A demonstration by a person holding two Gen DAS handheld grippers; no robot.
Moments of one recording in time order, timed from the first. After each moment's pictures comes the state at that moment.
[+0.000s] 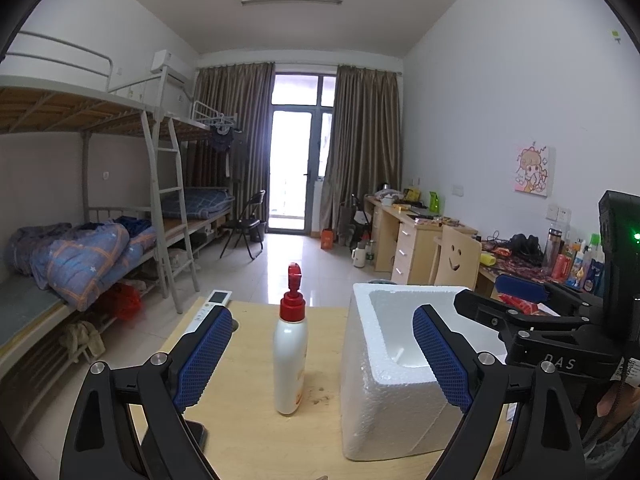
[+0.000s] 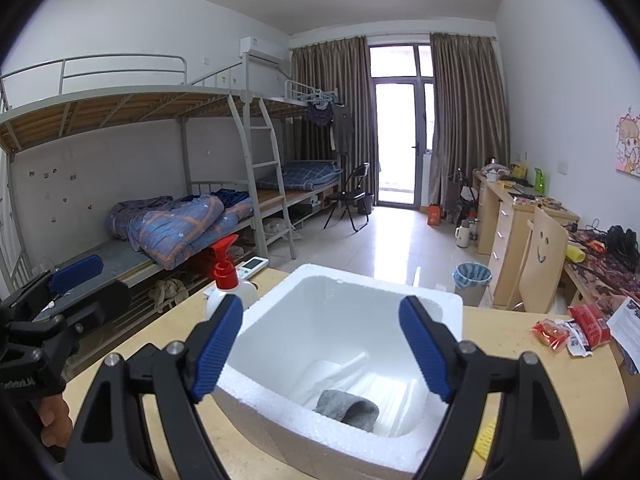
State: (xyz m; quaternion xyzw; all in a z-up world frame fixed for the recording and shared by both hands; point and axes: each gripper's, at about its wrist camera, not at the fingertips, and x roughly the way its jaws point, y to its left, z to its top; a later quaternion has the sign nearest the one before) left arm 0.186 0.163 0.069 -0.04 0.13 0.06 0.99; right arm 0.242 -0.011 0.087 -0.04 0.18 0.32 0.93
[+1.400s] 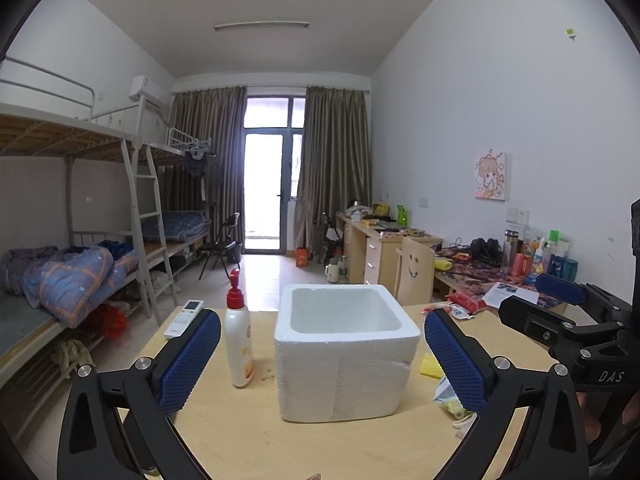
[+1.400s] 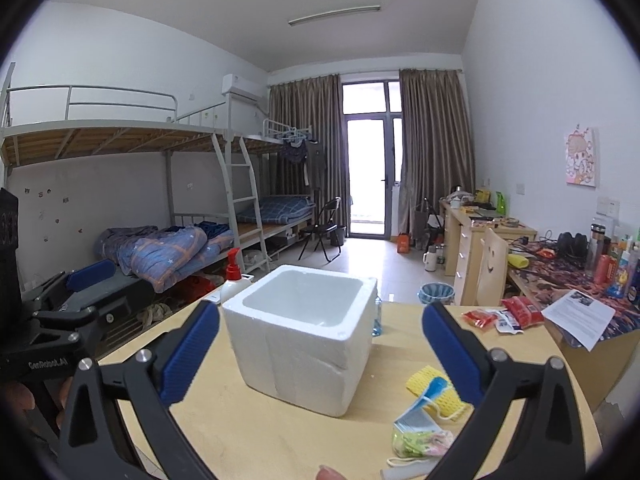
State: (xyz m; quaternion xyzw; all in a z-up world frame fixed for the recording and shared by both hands) left arm 0.097 0.086 0.086 -0.02 0.09 0.02 1.00; right arm 0.132 -0.105 0.107 -0.02 0.11 0.27 0.96
